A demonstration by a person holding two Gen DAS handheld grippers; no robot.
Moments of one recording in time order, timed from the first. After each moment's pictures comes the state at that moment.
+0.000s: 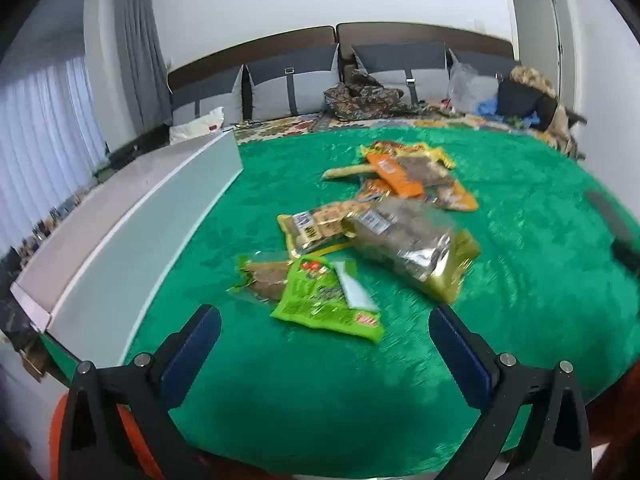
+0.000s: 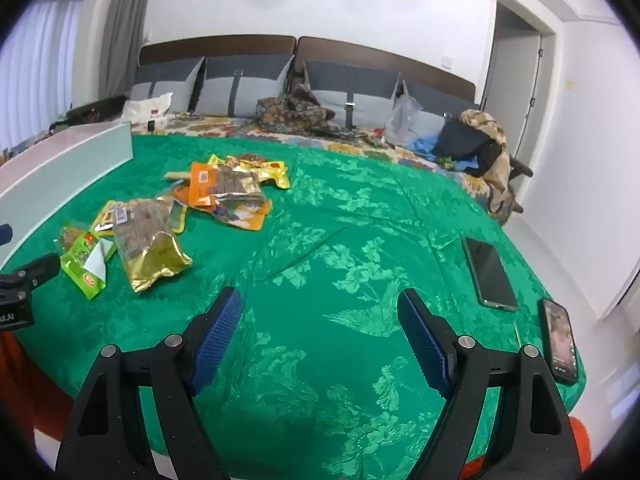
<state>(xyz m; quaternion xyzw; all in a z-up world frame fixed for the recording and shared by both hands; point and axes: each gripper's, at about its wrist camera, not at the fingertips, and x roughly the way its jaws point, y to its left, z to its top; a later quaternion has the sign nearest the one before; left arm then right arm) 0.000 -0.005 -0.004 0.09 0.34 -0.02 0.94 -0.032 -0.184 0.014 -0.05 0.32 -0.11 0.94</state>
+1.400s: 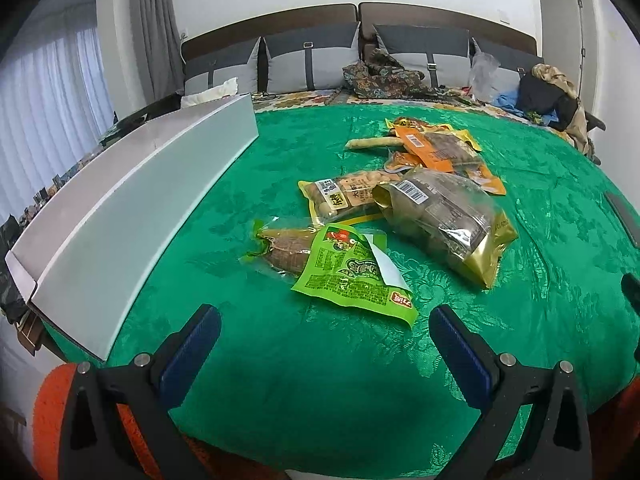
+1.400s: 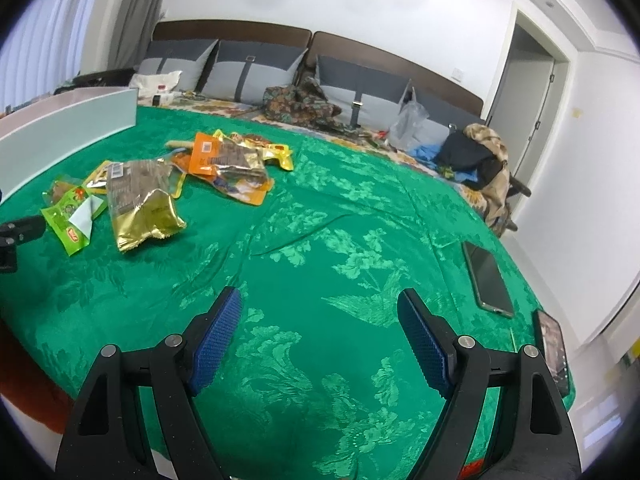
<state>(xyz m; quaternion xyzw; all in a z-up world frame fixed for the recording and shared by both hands) 0.014 0.025 -0.030 0.04 0.37 0.01 0.93 -0.033 -0.173 -0.015 -0.12 0.33 -0.11 0.93</state>
